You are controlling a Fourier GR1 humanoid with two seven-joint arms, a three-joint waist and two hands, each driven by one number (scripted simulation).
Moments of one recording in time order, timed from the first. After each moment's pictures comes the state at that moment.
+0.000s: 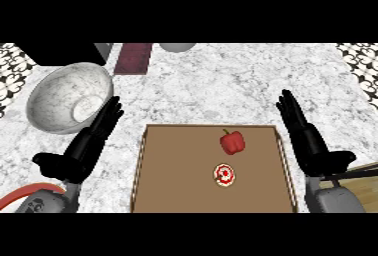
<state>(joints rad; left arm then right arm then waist) -0.13 0.42 -0.35 -1.53 0.36 0.13 -0.10 -0.12 -0.24 0.16 -1.48 -0.16 -0.10 -0.14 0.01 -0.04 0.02</state>
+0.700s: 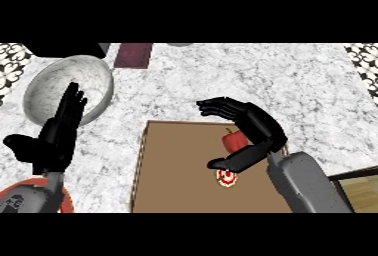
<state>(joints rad) -0.14 0.42 -0.21 -1.56 0.30 0.36 0.01 -0.40 -0.16 0.31 -1.40 -0.34 0.31 -0.02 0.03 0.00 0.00</state>
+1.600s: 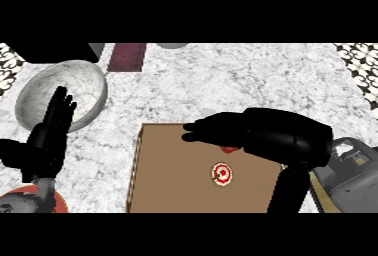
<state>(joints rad) -0.09 0.42 -0.17 -1.61 0.28 0.39 0.05 -0.66 -0.50 0.47 -1.82 -0.08 0.69 0.28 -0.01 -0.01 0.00</state>
